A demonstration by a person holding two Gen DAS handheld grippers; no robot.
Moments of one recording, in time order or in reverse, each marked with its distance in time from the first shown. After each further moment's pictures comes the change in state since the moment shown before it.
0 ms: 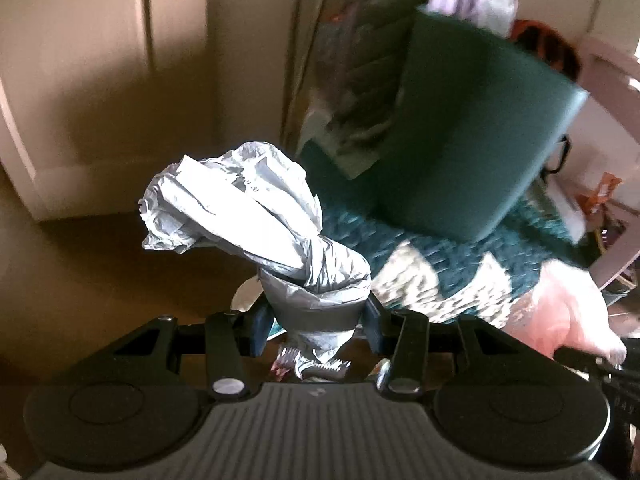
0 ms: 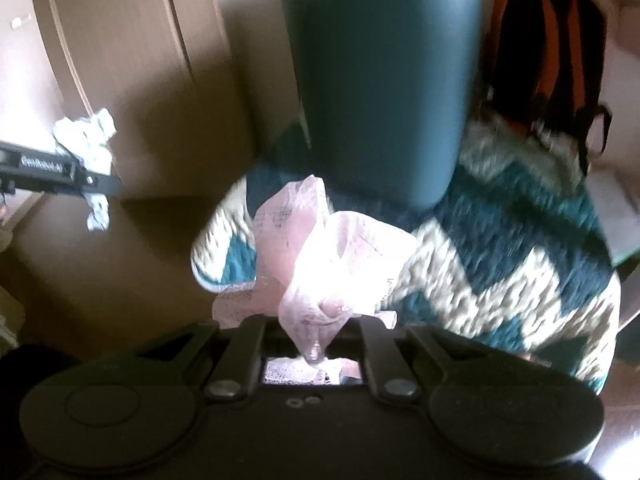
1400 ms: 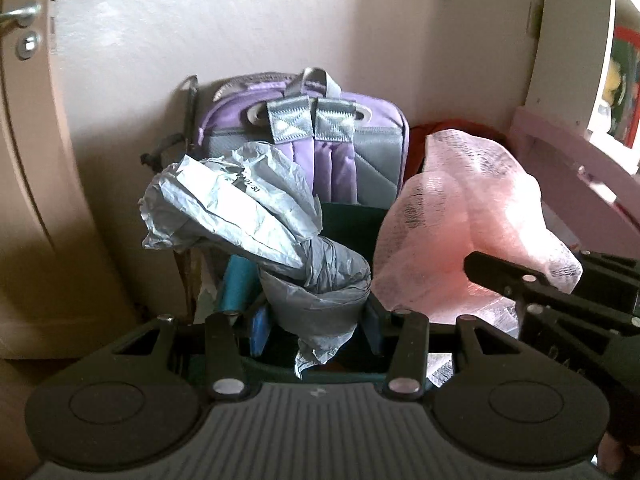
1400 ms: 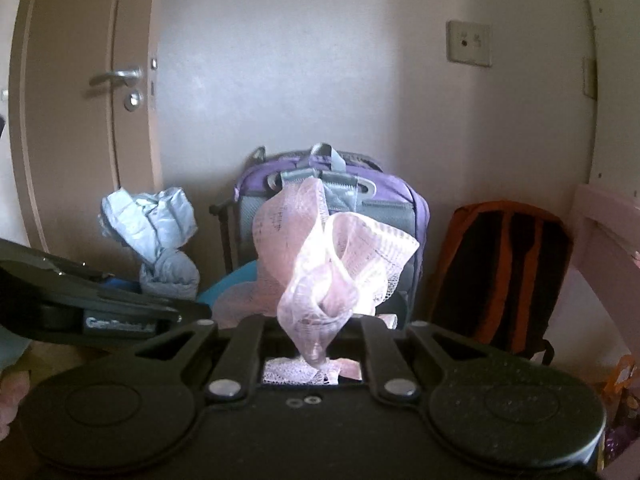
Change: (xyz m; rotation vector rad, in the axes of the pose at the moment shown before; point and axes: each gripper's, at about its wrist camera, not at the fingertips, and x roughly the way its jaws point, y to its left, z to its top) left arm 0.012 -0.176 0.230 0.137 -0.189 -0.073; right arm -0.041 -0.068 0.250 -0.092 -0.378 -0.125
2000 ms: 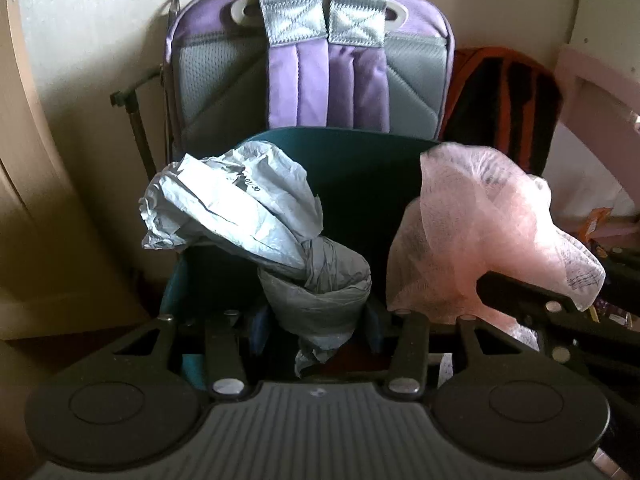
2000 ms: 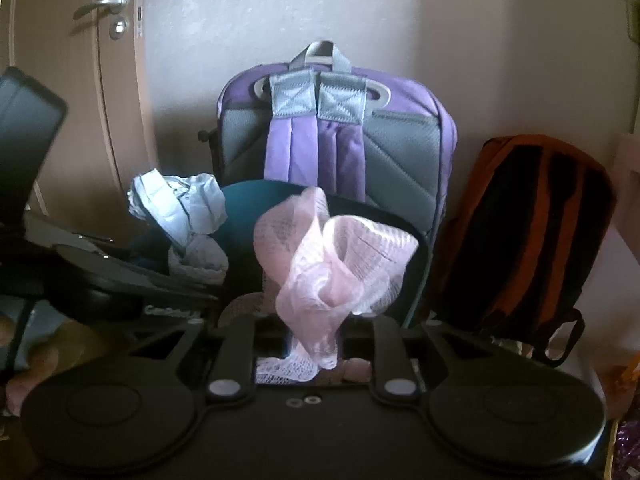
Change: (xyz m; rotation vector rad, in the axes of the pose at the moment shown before) left arm 0.109 0.006 -0.010 0.006 0.175 0.048; right arm 0.078 -0.018 -0.029 -0.024 0.182 0.047
